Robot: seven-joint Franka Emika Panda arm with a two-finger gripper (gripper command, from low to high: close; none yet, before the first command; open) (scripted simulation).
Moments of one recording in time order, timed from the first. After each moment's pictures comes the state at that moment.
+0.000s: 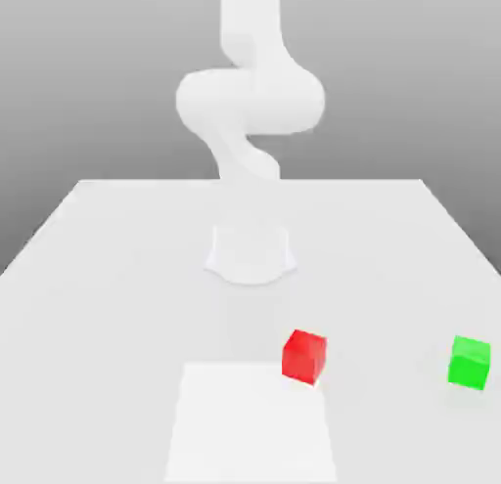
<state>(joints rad) 0.00 -0.74 0.00 -2.37 0.03 2.35 0.84</state>
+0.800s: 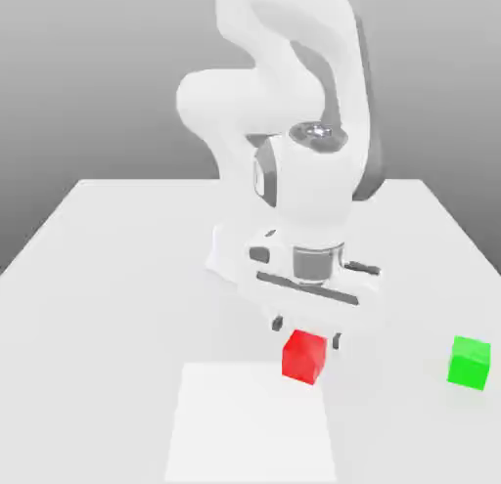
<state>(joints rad) 0.01 0.07 0.20 -2.93 -0.08 3.00 1.55</state>
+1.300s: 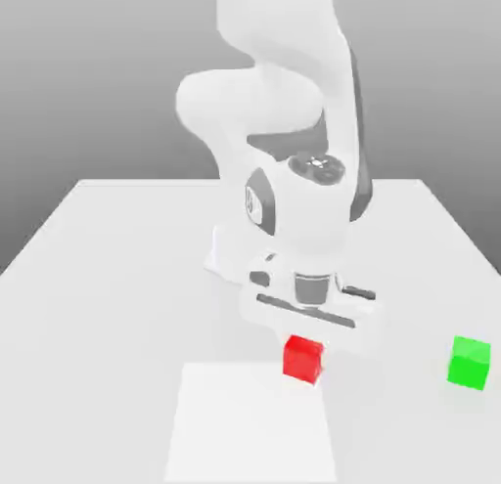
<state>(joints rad) 0.09 0.08 0.14 -2.93 -0.07 3.01 1.54</state>
